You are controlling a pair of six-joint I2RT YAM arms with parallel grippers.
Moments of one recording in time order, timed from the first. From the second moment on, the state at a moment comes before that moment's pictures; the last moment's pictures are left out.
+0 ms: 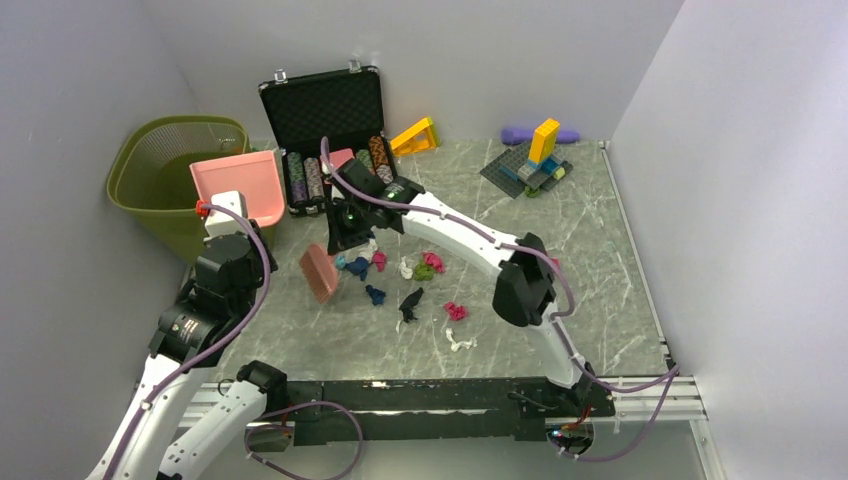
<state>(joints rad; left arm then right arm) -0.41 0.62 0.95 -0.70 -0.58 -0.30 0.95 2.15 2.15 -0.78 -0.24 0.52</state>
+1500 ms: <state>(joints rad) -0.40 0.62 0.94 -0.70 -0.51 -0.29 0.43 1.59 1.42 -1.45 0.93 0.89</state>
